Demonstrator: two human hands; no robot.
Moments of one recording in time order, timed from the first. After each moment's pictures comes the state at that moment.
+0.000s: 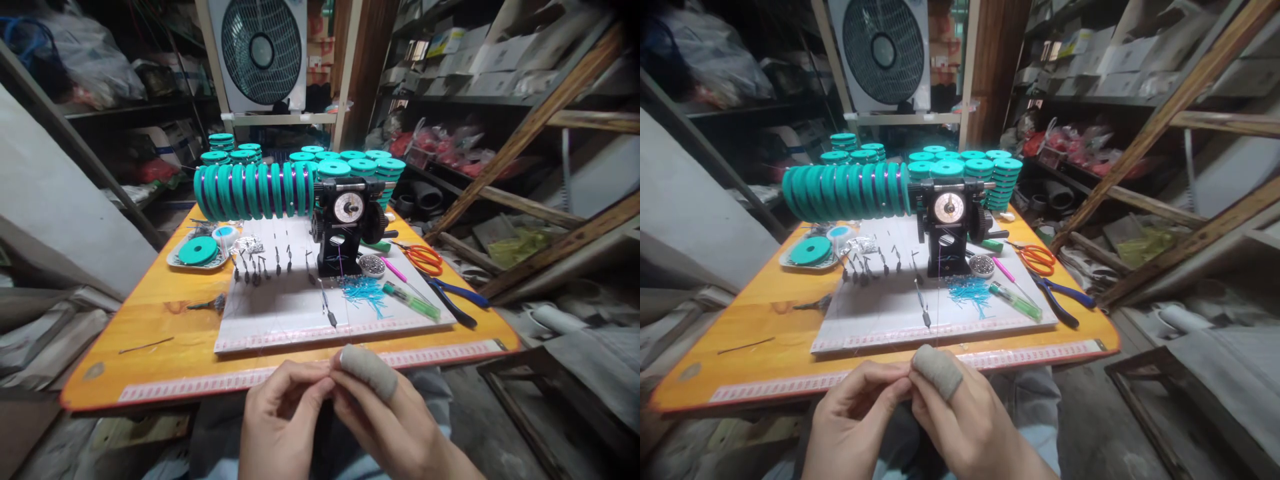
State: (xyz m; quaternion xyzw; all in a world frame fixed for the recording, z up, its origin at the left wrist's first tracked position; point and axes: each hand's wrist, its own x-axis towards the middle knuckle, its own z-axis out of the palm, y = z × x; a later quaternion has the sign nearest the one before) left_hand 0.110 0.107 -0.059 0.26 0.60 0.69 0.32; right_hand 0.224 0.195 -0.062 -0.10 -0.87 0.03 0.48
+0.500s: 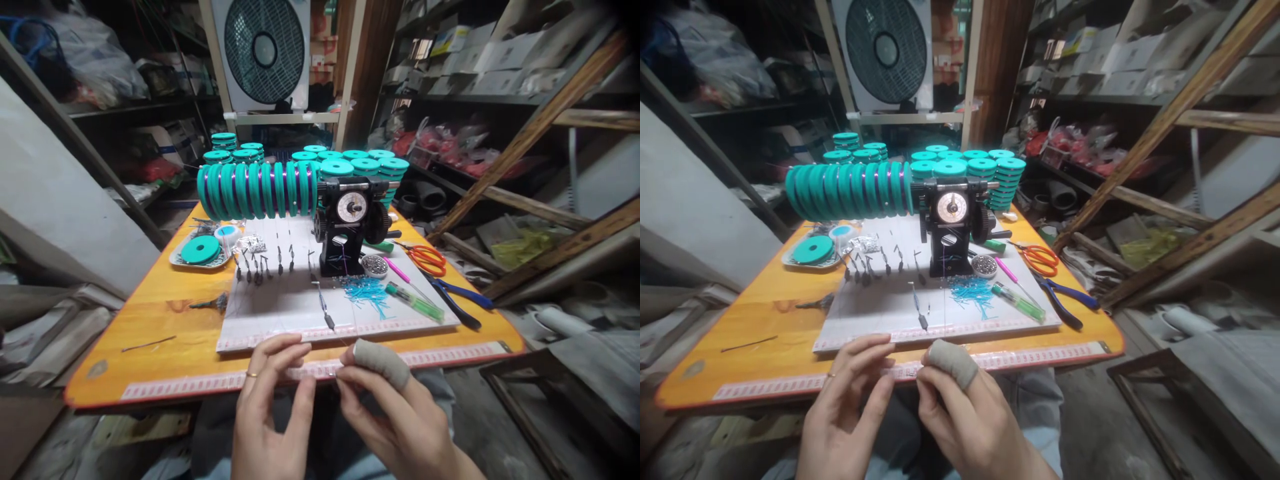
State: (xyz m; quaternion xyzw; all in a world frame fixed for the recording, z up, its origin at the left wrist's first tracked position) left_hand 0.101 0.103 -0.068 0.36 0.62 0.67 0.16; right_hand 0.227 0.194 -0.066 -0.14 -0.86 0.07 0.49
